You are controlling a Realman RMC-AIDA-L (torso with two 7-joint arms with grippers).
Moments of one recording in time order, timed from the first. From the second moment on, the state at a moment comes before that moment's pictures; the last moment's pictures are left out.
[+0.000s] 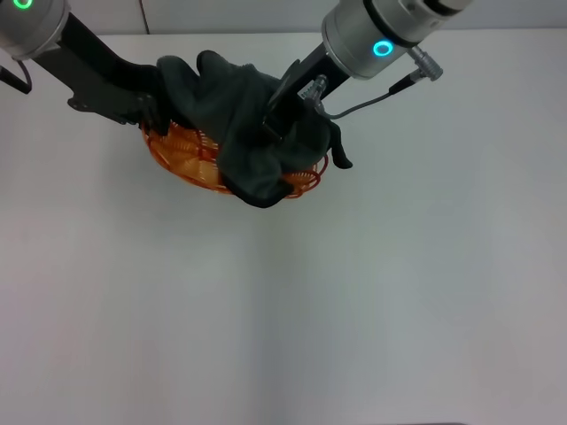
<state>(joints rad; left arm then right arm) -0.99 -1.96 0.91 0.94 -0.46 -1.68 0.22 1.13 2.07 -1.36 -0.69 0.88 1.28 -0.86</state>
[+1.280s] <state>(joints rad) -0.99 -1.96 0.91 0.94 -0.46 -1.69 0.22 1.12 2.07 -1.36 -0.70 0.90 1.27 -0.84</state>
